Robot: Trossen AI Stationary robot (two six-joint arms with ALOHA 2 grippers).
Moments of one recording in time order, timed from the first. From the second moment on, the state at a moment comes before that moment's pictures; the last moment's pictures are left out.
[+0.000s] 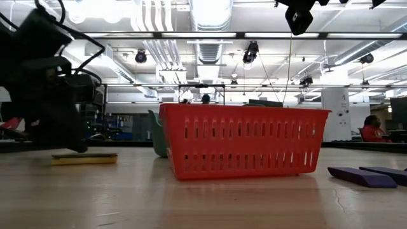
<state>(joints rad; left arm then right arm) -0.20 1.06 0.11 0.27 -0.03 -0.94 0.10 0.92 0.68 0.08 -0.03 0.34</state>
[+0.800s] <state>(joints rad) 0.15 0.94 0.13 0.28 -0.02 -0.77 0.10 0.92 0.68 0.08 -0.03 0.34</state>
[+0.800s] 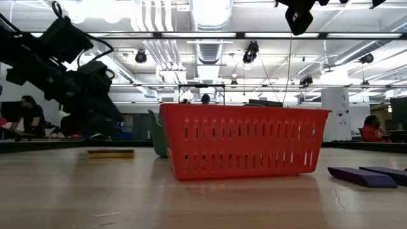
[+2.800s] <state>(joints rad) -0.46 1.22 0.26 0.16 -0.42 -1.86 0.10 0.92 0.68 0.08 -0.03 0.34</state>
